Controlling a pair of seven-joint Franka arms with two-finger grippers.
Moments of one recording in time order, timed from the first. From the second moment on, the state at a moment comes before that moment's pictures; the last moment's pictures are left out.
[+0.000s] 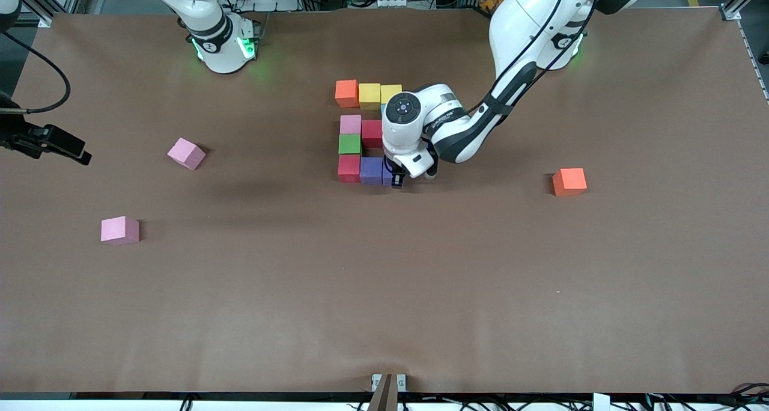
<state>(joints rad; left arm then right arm) -0.45 0.71 -0.45 -1.78 0.40 2.41 -2.53 -0.05 0.03 -0.02 -1.59 0.02 1.63 0.09</state>
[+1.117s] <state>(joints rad) -0.45 0.68 -0.45 -1.77 0.40 2.34 -2.53 -0.05 0.03 -0.02 -1.59 0.02 1.64 0.09</state>
